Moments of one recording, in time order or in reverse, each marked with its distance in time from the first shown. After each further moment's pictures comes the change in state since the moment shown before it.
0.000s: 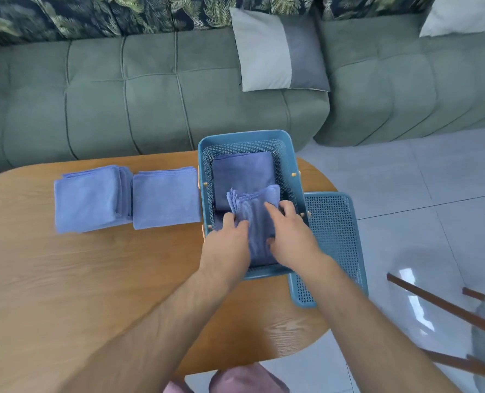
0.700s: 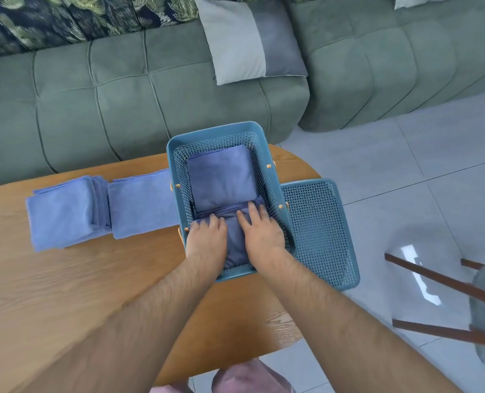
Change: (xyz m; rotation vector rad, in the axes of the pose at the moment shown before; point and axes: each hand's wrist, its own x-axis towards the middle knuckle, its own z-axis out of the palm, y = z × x) left_hand 0.040 -0.007 0.049 0.529 -0.317 0.106; right_hand 0.027 0.008 0.058 -0.368 -0.060 -0.061
